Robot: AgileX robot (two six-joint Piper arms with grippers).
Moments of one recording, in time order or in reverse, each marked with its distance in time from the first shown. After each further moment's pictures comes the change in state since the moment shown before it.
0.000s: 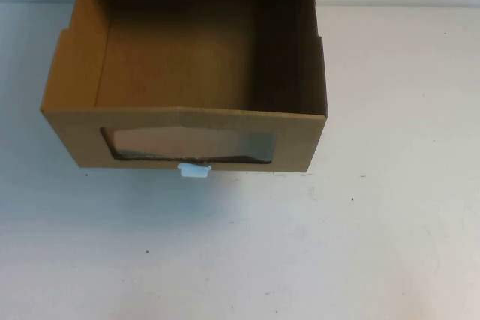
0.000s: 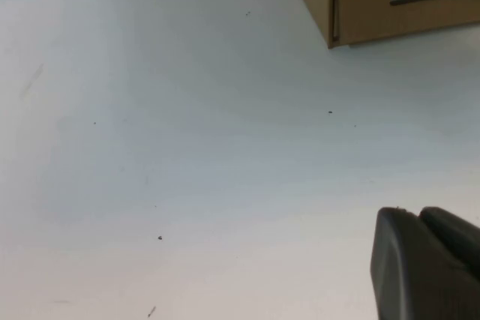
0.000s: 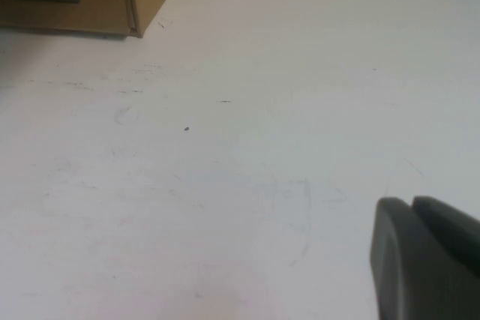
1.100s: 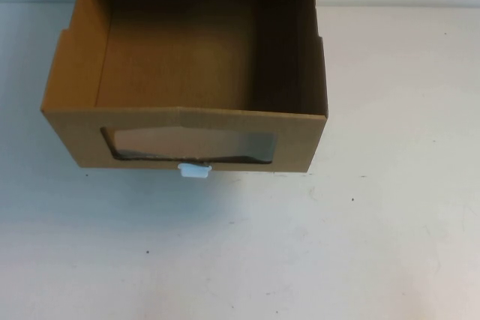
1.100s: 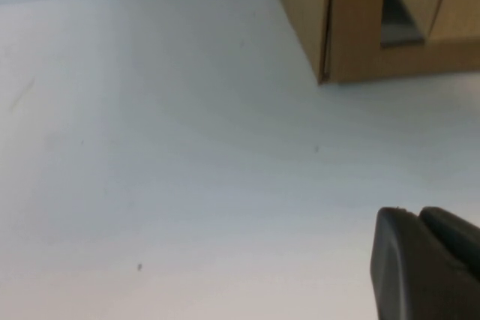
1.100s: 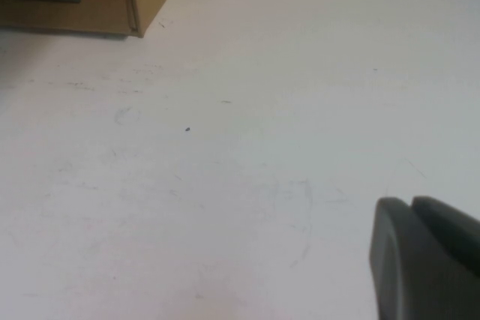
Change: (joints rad) right arm 0.000 0.000 0.000 0.000 0.000 0.000; left arm 0.000 0.000 0.000 -0.027 -0.060 -0.052
